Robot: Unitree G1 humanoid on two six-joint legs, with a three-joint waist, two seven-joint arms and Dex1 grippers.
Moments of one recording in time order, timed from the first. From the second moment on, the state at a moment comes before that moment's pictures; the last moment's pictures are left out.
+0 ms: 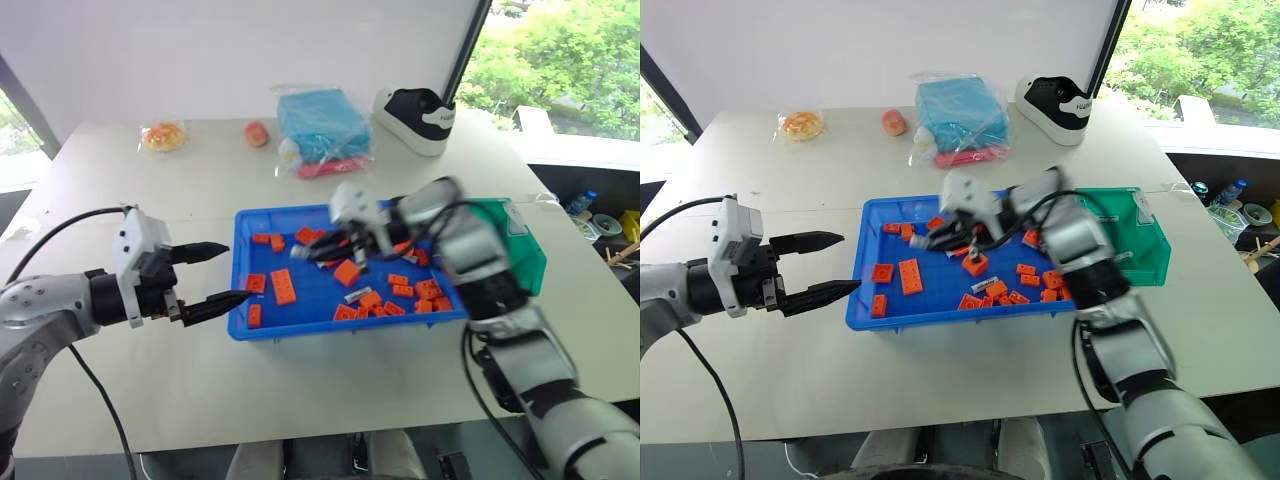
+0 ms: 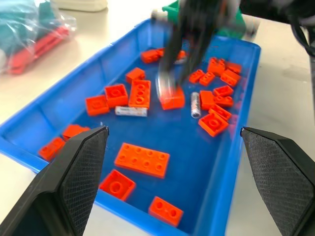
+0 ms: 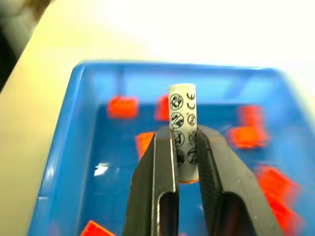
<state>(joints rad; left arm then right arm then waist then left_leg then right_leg) -0.04 0.93 0.36 -0.57 -0.85 0.73 -0.89 -0.81 -0.52 0.11 -0.05 0.12 0.66 1.32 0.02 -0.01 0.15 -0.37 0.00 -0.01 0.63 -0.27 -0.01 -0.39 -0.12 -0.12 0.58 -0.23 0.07</state>
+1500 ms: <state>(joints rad) -0.15 0.90 0.27 -0.51 -0.87 0.74 -0.93 -0.80 -0.36 0.35 0.20 0.14 0.79 0.84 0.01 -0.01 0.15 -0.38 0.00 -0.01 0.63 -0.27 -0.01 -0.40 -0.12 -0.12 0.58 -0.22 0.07</state>
